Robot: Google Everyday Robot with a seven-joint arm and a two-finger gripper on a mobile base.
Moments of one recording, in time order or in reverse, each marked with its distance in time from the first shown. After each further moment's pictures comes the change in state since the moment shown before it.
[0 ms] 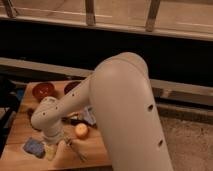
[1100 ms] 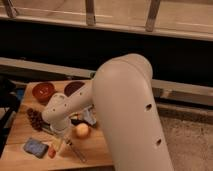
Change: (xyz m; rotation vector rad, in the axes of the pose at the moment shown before) arm -0.003 -0.050 0.011 0.042 -0.055 0.054
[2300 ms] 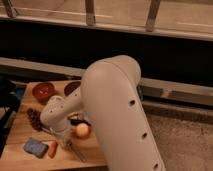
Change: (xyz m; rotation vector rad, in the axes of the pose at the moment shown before) arm 0.006 -0.004 0.022 0.015 0.077 0.052
